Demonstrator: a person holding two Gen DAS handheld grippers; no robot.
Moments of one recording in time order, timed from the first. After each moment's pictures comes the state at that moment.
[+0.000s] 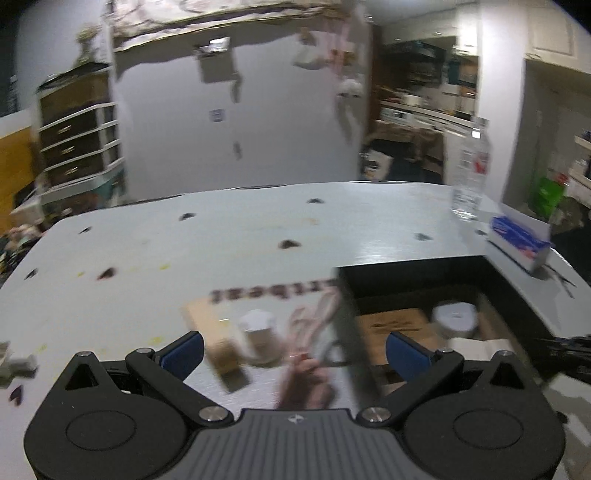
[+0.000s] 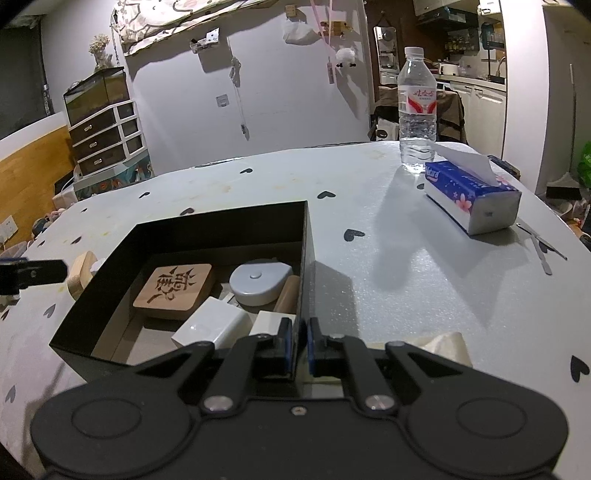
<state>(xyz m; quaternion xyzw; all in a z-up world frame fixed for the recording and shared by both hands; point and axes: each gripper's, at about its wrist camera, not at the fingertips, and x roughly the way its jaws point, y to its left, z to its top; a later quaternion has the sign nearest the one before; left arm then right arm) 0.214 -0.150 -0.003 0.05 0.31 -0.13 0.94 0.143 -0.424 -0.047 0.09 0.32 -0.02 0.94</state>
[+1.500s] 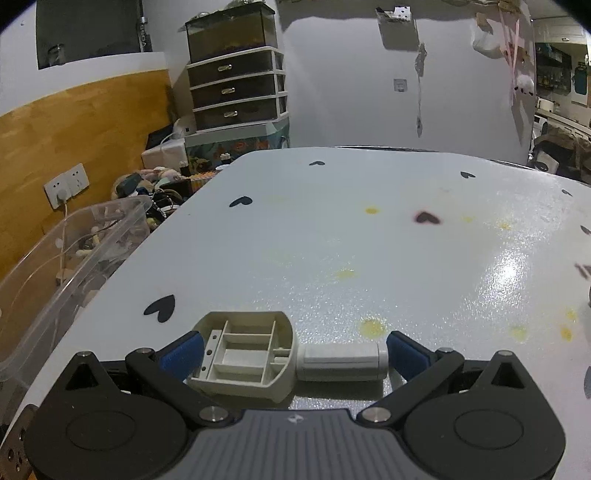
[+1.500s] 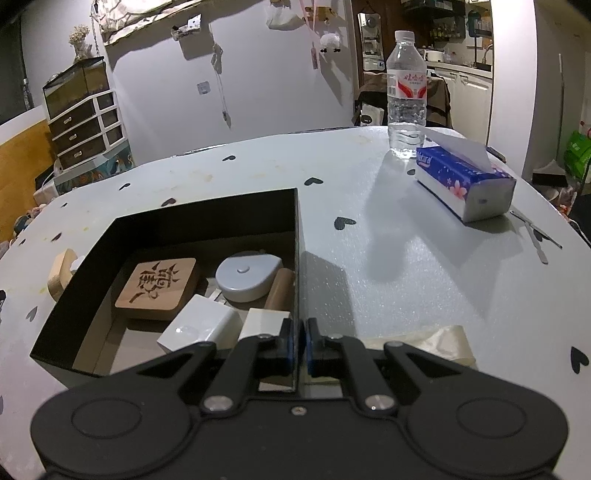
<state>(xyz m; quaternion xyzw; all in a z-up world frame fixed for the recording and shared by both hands) 0.312 0.139 -0.070 0.04 0.33 0.06 0.94 0.159 -0.418 -0.053 0.09 0.35 -0.05 0.93</state>
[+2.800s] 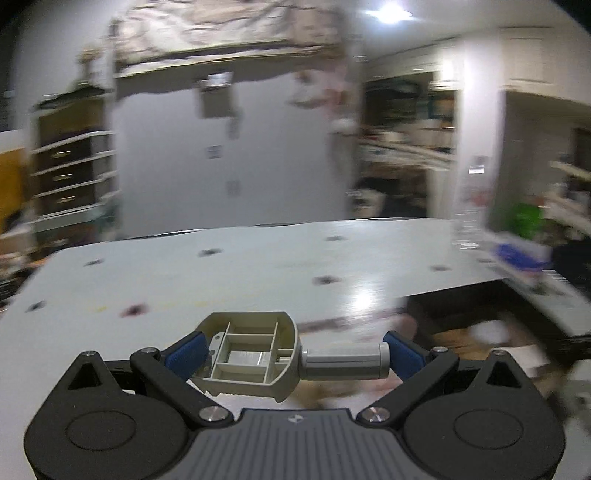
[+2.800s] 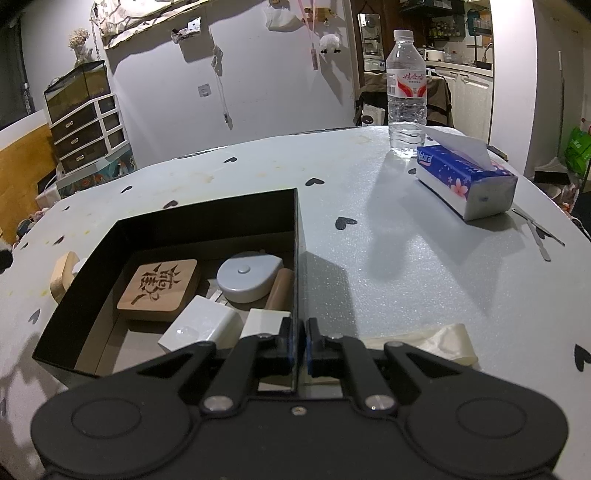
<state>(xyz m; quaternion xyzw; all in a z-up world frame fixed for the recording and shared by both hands) 0.234 -0.071 0.003 0.04 0.25 -0.21 0.95 0.159 -0.417 -0.053 0.10 0.35 -0.05 0.93</state>
